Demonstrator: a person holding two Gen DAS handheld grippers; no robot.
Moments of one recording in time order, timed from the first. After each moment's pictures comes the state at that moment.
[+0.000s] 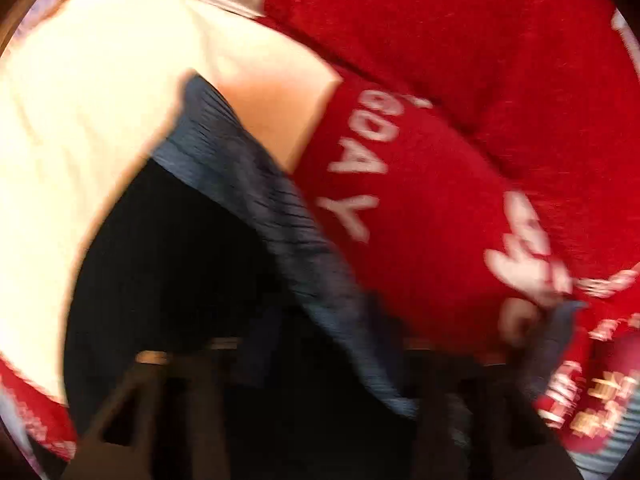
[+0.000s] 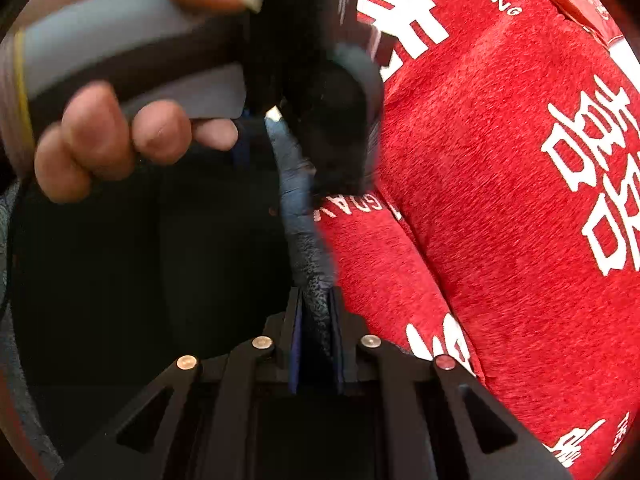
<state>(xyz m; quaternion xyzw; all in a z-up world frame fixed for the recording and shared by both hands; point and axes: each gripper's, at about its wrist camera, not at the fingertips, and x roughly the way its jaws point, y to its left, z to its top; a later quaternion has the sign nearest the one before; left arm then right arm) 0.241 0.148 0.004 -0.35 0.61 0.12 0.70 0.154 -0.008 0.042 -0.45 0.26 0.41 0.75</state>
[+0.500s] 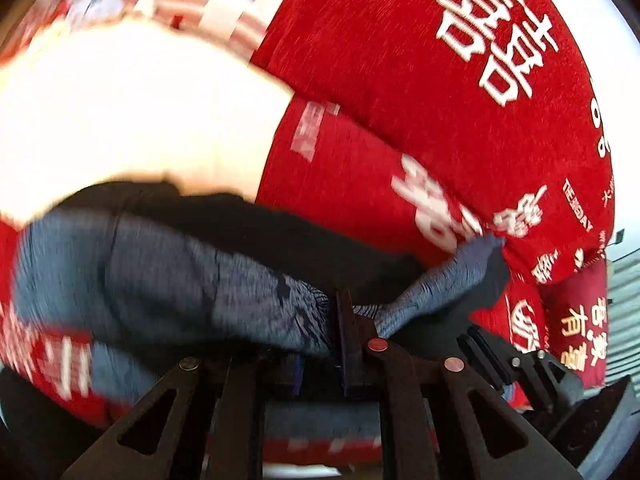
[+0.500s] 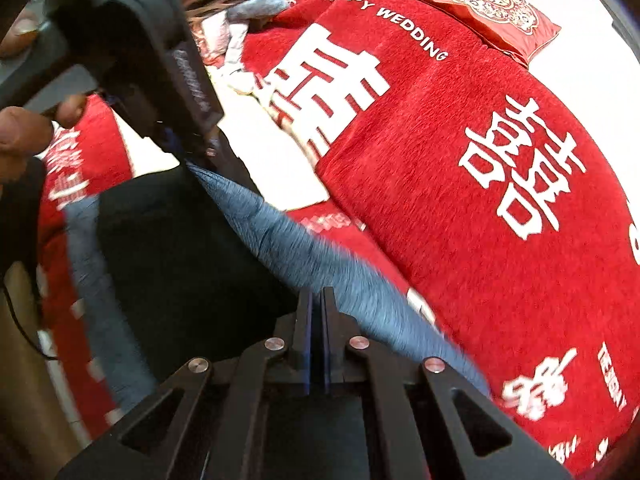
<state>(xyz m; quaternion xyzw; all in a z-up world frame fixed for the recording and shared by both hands) 0.036 0.110 0.077 -0.35 0.49 0.05 0.80 0.025 -0.079 0.089 -0.40 0.22 0.37 0.81</state>
